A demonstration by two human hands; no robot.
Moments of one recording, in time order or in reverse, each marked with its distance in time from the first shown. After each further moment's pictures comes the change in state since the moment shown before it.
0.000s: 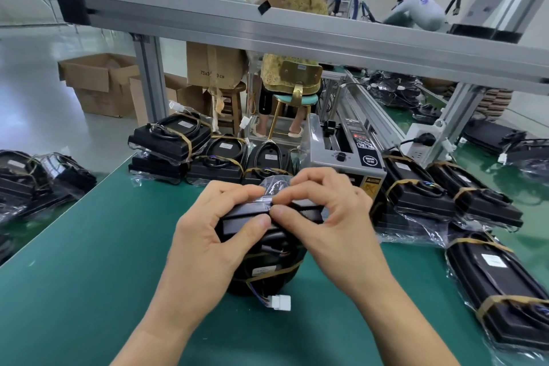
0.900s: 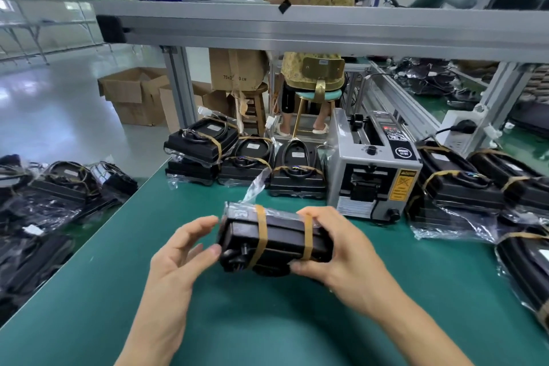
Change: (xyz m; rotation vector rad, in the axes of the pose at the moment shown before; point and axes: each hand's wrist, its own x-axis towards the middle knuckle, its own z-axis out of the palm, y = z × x) left_hand -0.037 -0.057 -0.059 -0.211 0.148 -0.351; right_hand -0.024 0.047 0.036 0.065 -0.280 0.074
